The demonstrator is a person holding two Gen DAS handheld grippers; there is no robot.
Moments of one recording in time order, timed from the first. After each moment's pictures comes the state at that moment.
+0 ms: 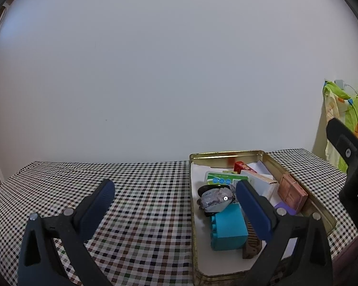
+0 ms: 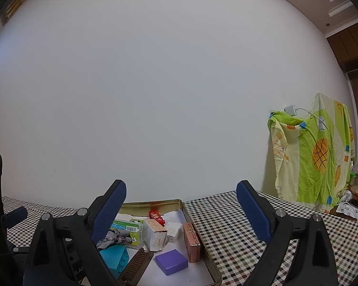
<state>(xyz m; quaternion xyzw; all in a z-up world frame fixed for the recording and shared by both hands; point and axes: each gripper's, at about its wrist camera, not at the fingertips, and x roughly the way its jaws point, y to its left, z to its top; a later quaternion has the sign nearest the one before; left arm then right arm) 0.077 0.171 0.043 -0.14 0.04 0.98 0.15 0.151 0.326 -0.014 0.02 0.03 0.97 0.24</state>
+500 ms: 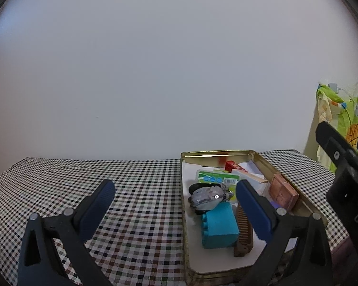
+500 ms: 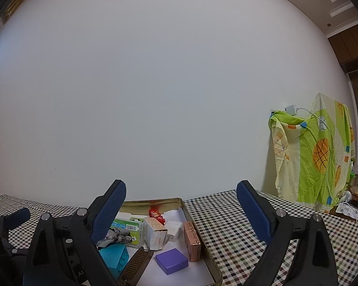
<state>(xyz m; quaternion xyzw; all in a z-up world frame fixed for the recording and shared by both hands) 0.074 0.173 0.042 -0.15 0.03 0.97 0.17 0.147 0.326 -0.014 0.02 0.03 0.97 0.24</state>
